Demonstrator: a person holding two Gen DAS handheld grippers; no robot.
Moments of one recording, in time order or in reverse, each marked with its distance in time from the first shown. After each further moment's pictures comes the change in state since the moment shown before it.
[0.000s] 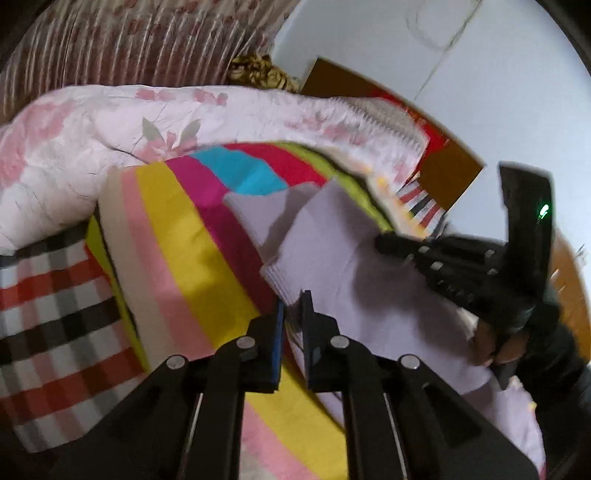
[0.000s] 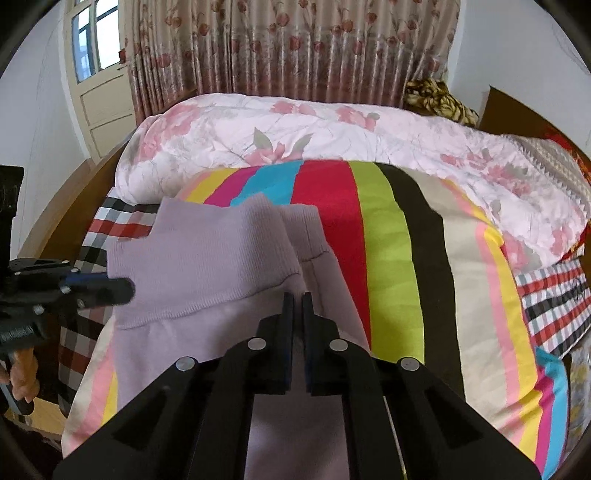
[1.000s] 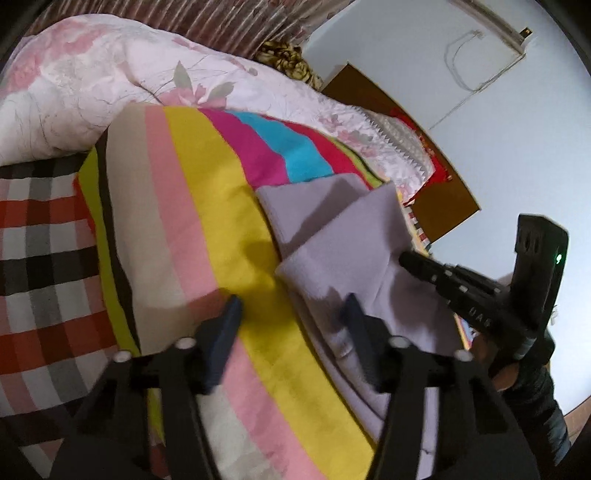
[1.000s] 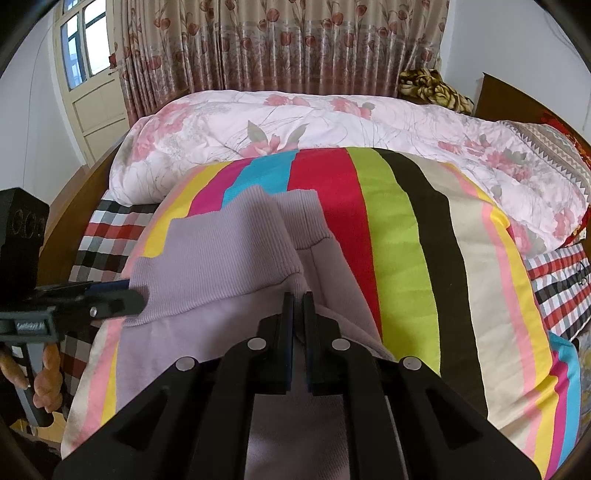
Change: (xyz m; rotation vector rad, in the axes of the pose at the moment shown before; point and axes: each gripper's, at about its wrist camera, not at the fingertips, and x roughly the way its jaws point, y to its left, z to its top) left arm 0.030 0.062 -0.013 -0.234 -0.011 -0.147; right arm 0.012 0.000 -0.005 0.039 0.011 0.000
